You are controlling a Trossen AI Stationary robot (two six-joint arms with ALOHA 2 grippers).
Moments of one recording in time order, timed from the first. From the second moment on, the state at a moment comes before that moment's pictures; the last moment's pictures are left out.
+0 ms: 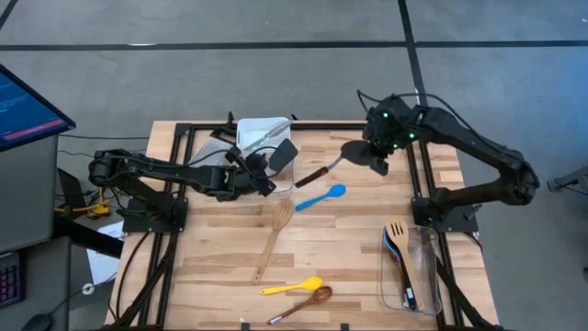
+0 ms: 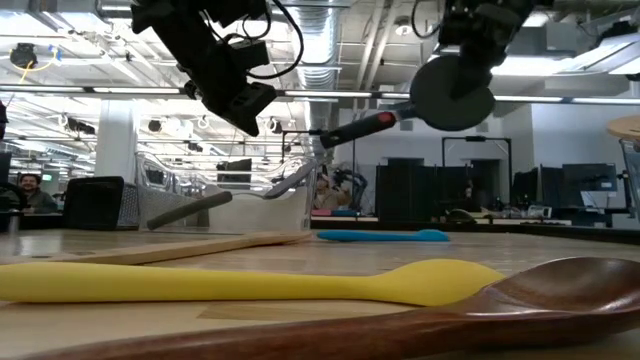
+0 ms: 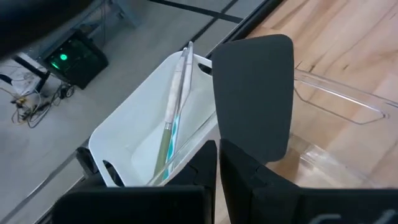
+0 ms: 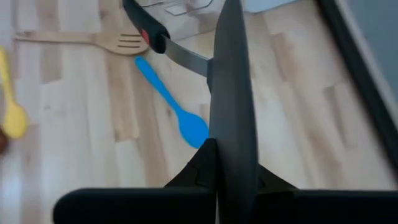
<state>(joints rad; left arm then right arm) 0.01 1.44 0.89 -0.34 -0.91 -0.31 -0.57 1.20 1.21 -1.02 -0.26 -0.26</state>
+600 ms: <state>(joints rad) 0.01 1.36 0.89 -0.23 -0.76 -0.21 -0.49 1.21 1.24 -0.92 -0.08 -0.33</state>
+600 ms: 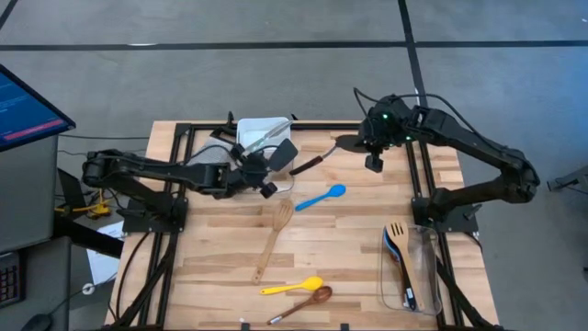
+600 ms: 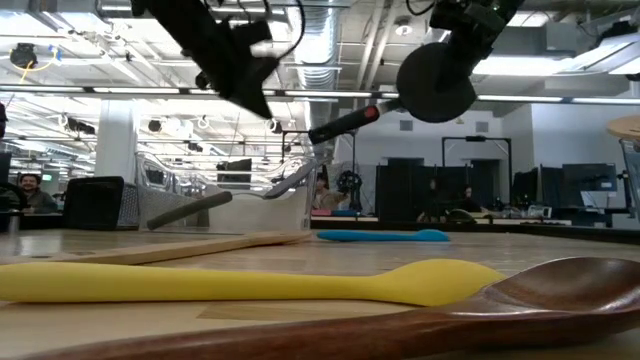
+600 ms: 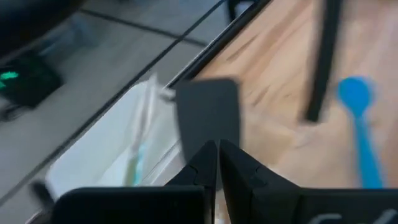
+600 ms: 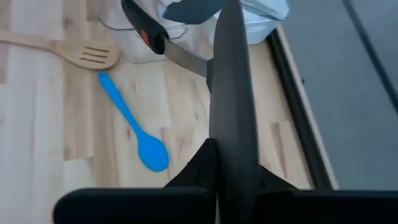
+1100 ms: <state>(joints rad) 0.06 1.25 0.97 -0.15 -0.37 -0.08 -0.39 1.35 1.26 -0.76 0.03 -0.41</state>
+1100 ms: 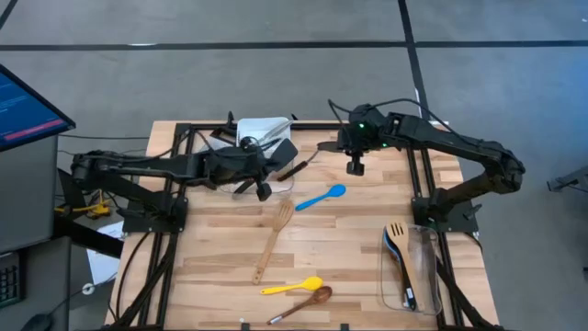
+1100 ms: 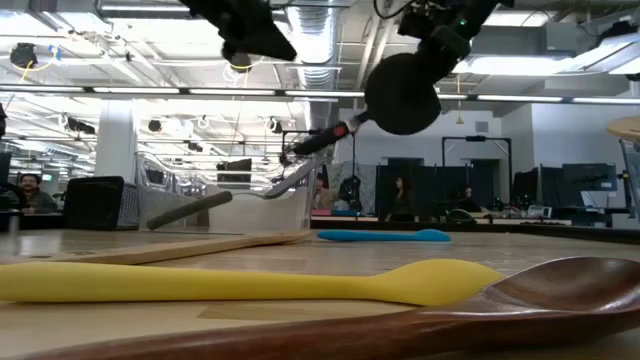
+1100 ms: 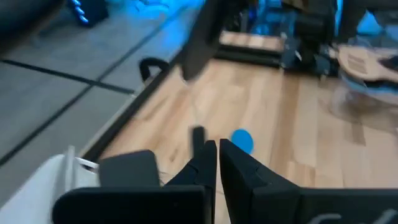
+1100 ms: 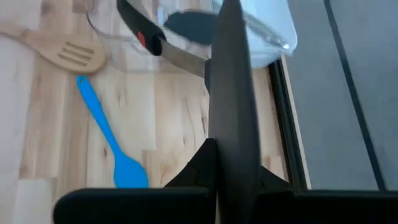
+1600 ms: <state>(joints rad) 0.17 1.51 1.28 -0.41 -0.24 -0.06 -0.35 1.35 1.26 -0.70 0.03 -0.42</state>
